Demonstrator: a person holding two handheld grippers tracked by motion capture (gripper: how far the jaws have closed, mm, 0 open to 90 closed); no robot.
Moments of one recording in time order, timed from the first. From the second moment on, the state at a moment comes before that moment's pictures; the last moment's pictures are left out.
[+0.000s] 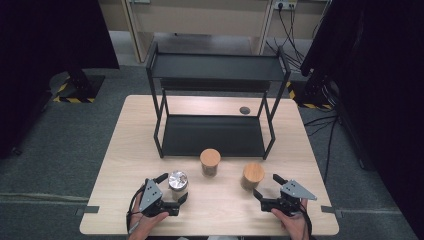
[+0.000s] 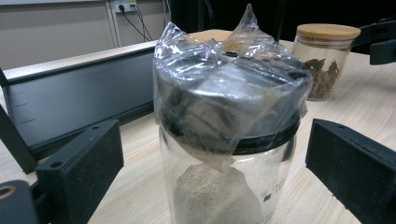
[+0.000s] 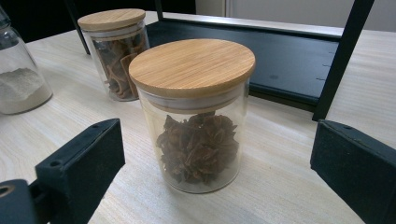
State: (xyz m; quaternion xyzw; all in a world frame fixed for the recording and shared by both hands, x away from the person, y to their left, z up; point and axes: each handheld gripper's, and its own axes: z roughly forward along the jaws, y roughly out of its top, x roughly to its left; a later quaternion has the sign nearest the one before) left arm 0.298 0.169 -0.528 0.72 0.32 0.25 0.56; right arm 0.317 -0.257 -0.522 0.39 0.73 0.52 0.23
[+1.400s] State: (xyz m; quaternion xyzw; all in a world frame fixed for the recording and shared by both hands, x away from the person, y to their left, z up) left arm 0.305 0.163 -0.527 0.73 0.32 0.26 0.55; right arm 0.317 -0.257 -0.522 0.39 0.73 0.52 0.23
